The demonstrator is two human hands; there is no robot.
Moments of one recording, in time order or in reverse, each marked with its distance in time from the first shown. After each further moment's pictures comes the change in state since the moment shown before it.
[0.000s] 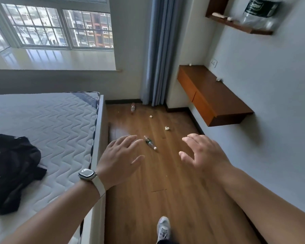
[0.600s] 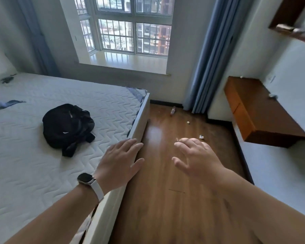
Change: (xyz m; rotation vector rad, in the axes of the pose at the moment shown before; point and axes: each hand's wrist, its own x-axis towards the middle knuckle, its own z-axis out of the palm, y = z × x) left_hand -0.146 0.117 -0.041 0.138 0.035 -0.357; right_hand -0.079 -0.021 -0.007 0.069 -0.038 -0.406
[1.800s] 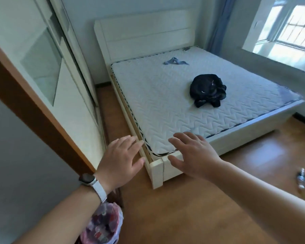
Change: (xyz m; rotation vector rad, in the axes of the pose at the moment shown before) left_hand -0.506 0.220 -0.109 0.306 0.120 -0.898; right_hand -0.293 -0.251 -0.006 0.087 -0.130 -1.118
